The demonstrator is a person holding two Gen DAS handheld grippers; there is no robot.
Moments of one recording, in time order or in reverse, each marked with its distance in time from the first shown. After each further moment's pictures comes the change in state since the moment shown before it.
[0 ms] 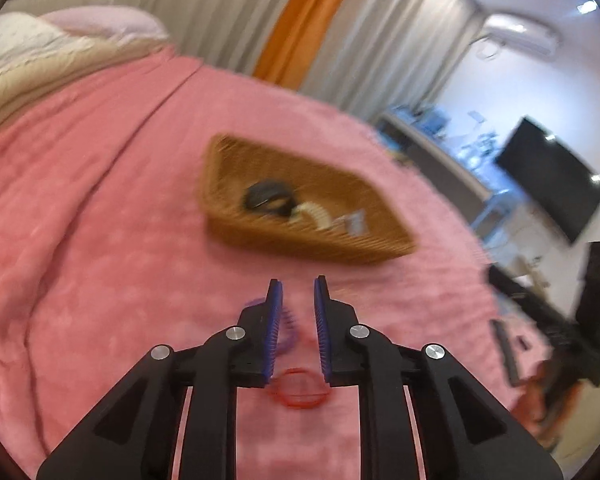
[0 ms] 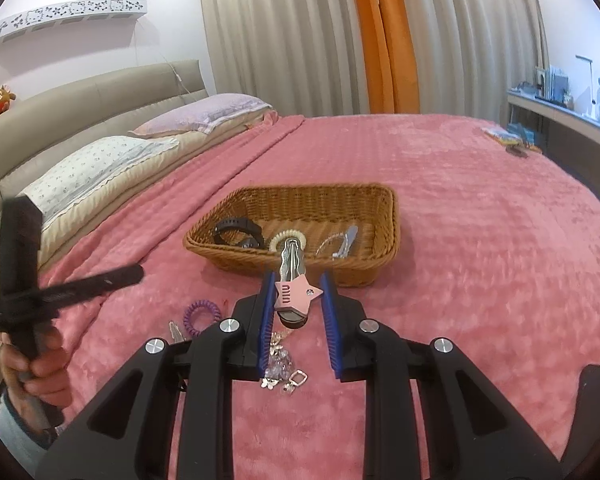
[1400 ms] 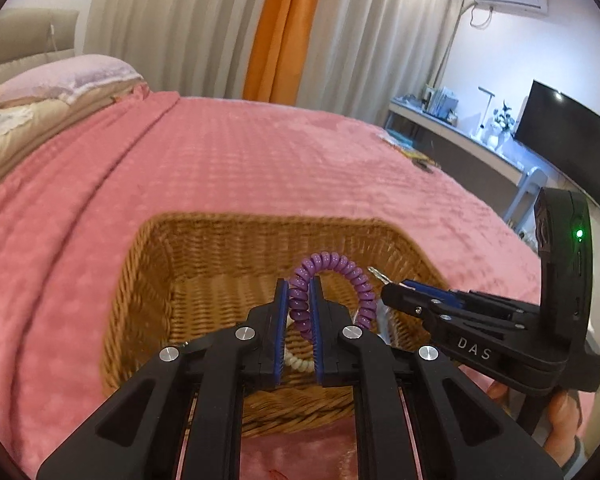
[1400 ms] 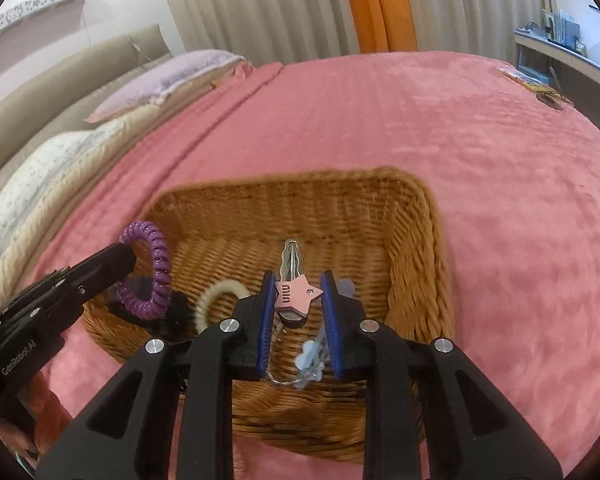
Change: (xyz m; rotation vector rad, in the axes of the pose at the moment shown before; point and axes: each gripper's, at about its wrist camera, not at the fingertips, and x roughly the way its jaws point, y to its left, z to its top) left arm 0.116 -0.056 0.094 0.183 -0.061 0.079; right arm 0.191 -0.050 0.069 0.092 0.200 -0.001
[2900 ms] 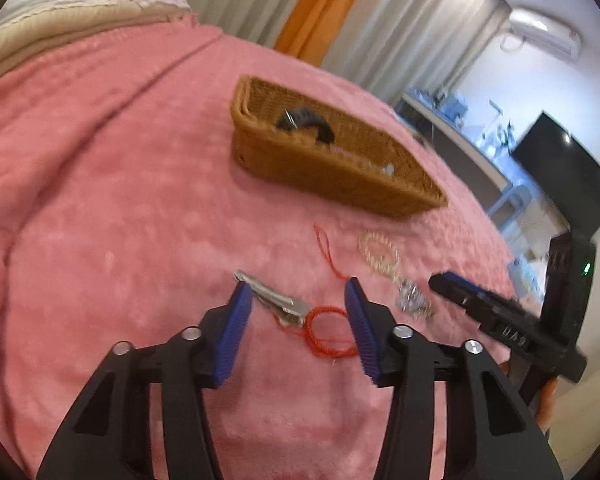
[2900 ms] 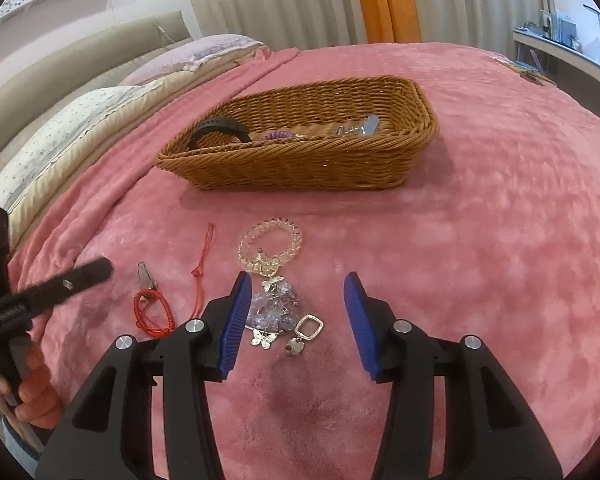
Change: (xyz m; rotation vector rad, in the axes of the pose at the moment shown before) left arm -0.108 0.050 -0.141 -0.213 0.135 -0.072; right arm -0.088 0.036 -0.146 -0.025 0.014 0.023
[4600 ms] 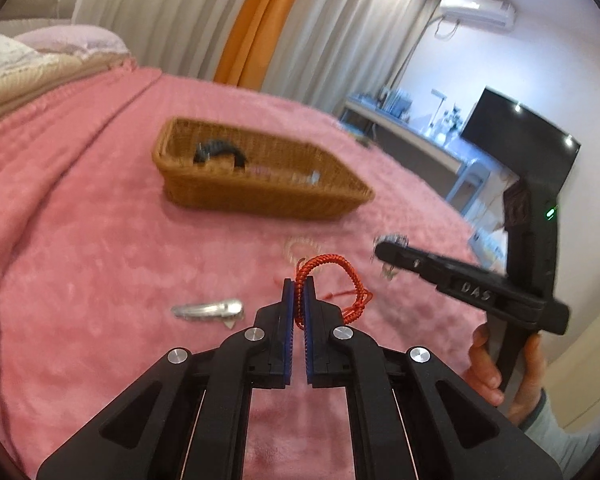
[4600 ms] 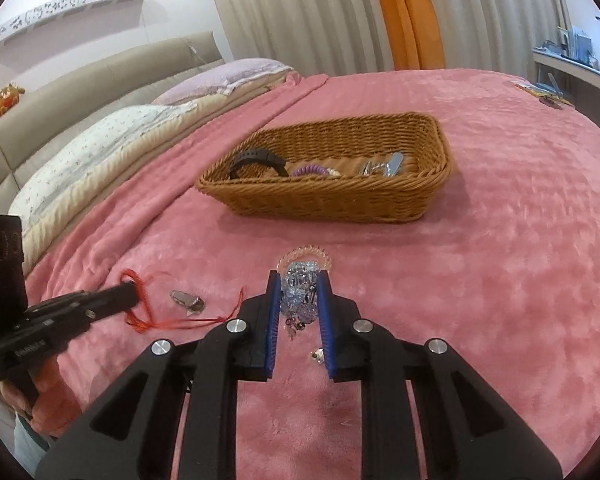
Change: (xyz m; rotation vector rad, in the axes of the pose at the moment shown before) left arm -0.036 -0.046 -0.016 0.171 -0.133 -0.130; right arm -0.032 0.006 0.006 -0.028 -0.117 0.110
